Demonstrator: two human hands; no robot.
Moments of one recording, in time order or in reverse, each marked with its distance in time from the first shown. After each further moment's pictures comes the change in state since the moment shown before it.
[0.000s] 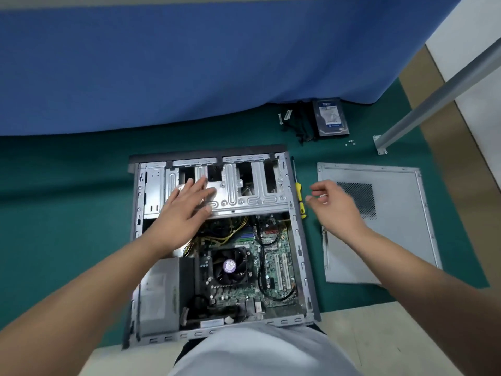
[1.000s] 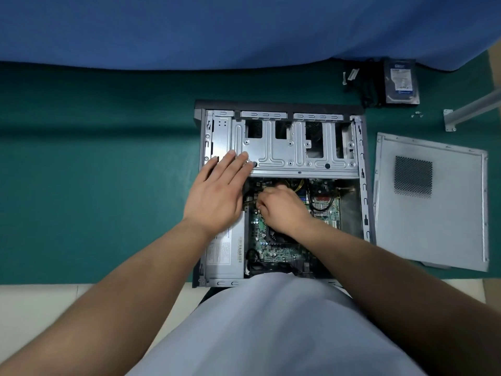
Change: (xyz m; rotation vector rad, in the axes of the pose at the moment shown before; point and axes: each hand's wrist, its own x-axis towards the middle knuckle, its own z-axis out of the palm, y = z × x) left_hand -0.064 -0.046 0.009 0.510 0.300 0.118; right_hand -0.059 -0.101 0.199 -0.584 -0.458 -0.516
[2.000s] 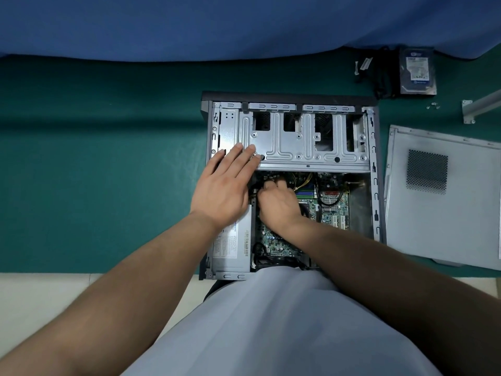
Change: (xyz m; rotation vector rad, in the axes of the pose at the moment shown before) left_hand 0.001 0.000 -0.003 0.029 -0.010 0.000; right_hand 0.010 -0.036 0.007 -0.152 -0.070 0.167
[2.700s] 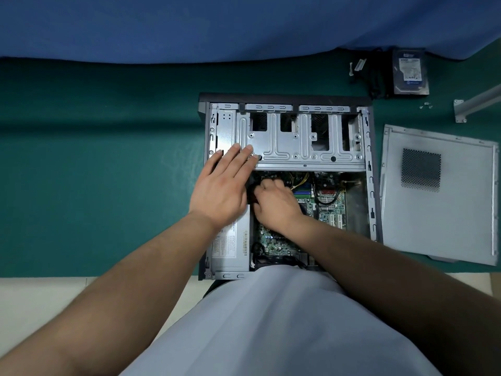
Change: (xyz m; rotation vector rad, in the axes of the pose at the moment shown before) left_hand 0.000 -0.001 0.005 -0.022 0.019 0.010; right_hand -0.006 0.008 -0.002 0.129 0.034 -0.075
